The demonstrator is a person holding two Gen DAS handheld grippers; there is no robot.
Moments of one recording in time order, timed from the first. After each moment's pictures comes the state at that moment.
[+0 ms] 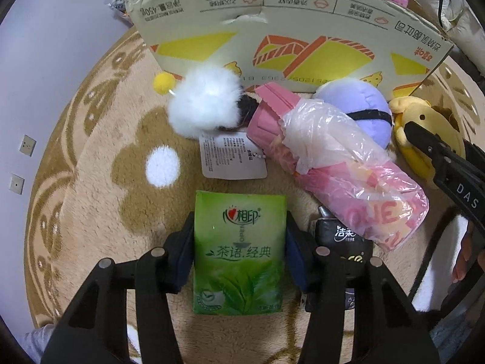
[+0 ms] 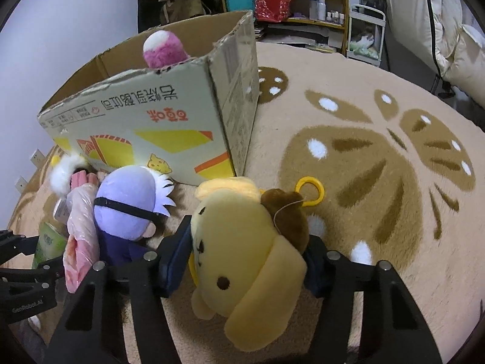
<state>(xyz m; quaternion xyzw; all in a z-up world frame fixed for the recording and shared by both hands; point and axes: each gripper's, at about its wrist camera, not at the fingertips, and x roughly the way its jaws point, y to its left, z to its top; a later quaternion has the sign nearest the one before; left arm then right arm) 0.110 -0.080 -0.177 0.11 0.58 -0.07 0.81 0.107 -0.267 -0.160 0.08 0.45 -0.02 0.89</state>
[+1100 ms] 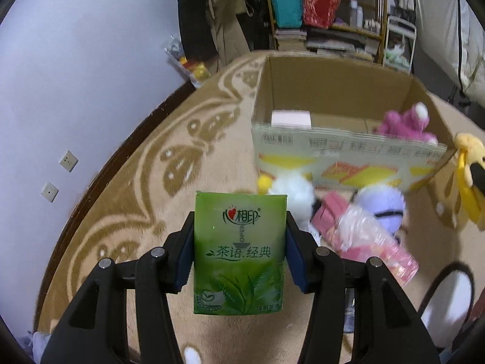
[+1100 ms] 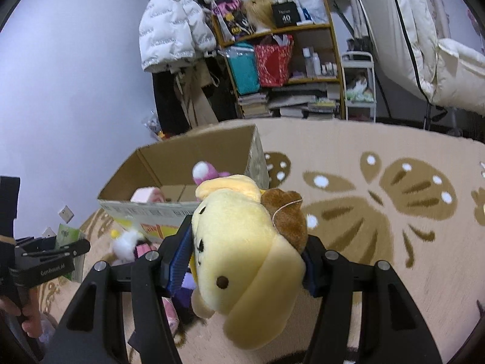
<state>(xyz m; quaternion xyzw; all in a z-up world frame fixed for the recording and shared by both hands) 0.109 -0.034 -0.086 0.09 0.45 0.01 0.89 0.073 -0.279 -0.072 0.13 0.31 0.00 0.94</state>
